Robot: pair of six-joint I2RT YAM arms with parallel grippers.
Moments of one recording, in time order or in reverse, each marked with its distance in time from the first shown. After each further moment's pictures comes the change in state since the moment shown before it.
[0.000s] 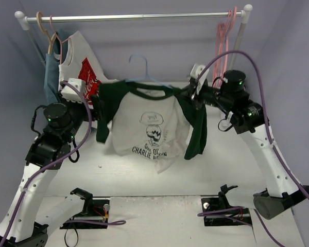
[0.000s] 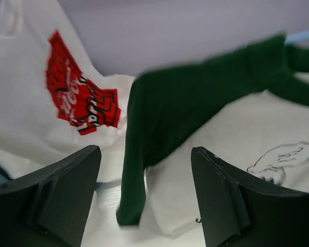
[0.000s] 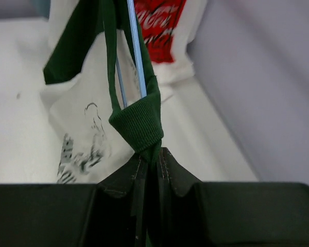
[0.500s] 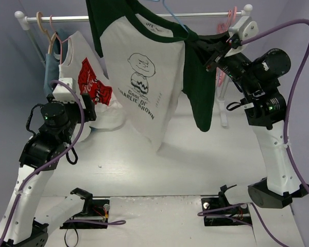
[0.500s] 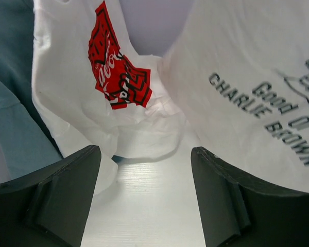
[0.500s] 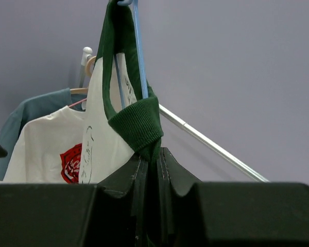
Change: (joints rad) left arm 0.000 0.000 0.124 -0.176 -0.217 -0.076; right arm -0.001 0.150 0.526 0.318 0.110 0.293
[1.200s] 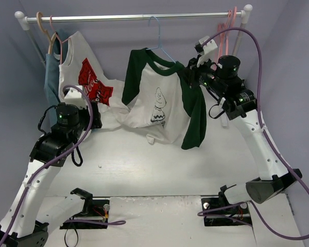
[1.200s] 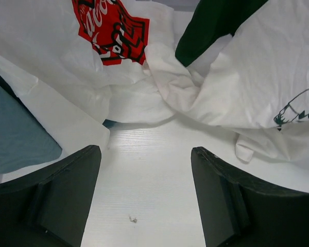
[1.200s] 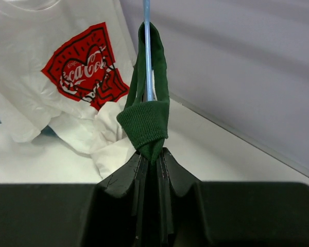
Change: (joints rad) left arm 0.000 0.018 -0.109 -0.068 0.010 -0.090; right arm 0.000 0.026 -0.307 -0.176 0.225 0.158
